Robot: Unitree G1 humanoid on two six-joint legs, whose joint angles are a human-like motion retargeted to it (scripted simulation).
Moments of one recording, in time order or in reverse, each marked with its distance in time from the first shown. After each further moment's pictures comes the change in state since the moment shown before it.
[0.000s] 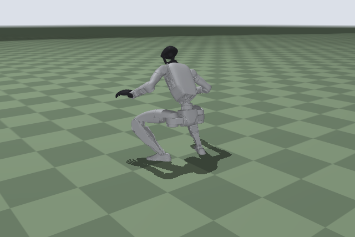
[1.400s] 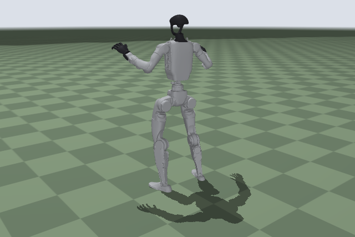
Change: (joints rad) left arm 0.308 -0.014 0.351 -0.137 0.069 -0.104 -0.247; right arm 0.293 0.254 -0.251 0.036 0.101 -0.116 0.206; waist -0.083 -0.163 -0.540; left_leg 1.614 -0.364 0.359 -2.021 0.460 -0.146; right_leg 1.658 0.140 -0.425 -2.110 0.580 0.247
